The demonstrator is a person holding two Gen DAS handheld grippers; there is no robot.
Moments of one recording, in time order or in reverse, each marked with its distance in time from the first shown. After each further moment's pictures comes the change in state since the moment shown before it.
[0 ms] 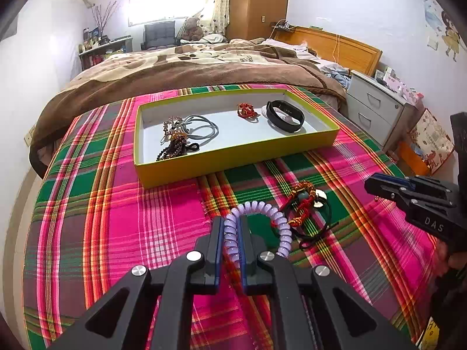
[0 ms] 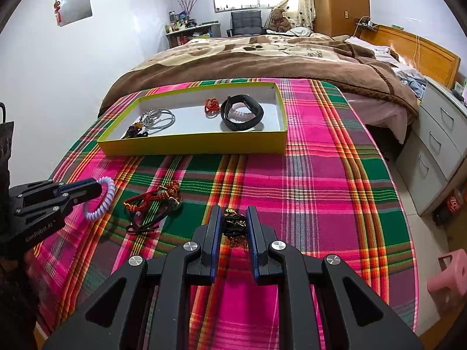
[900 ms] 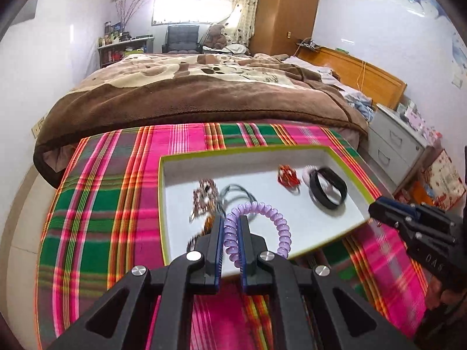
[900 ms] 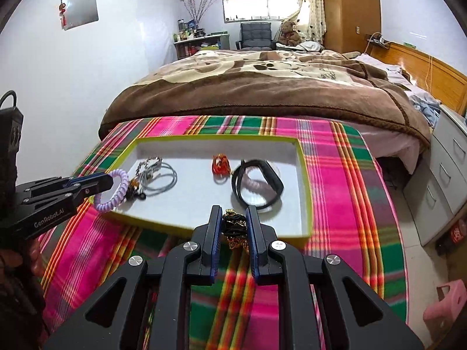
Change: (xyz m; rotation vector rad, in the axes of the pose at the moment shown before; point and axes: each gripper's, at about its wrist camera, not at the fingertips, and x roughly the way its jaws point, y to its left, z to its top) left arm 0.038 0.050 0.092 -0.121 -0.057 0.035; right arm 0.041 0.015 0.090 -0.047 -0.054 0.017
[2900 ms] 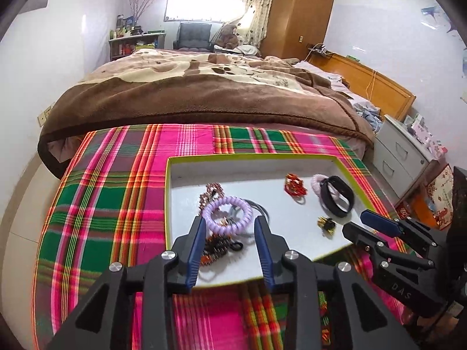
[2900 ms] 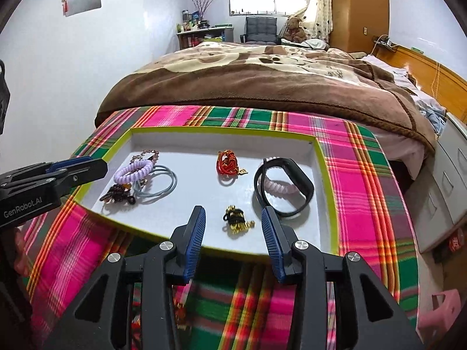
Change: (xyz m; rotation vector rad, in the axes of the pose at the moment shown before) left arm -0.006 0.002 0.001 -0.053 -0.004 0.013; right arm 0.026 0.014 -0.001 -0.033 0.027 -0.017
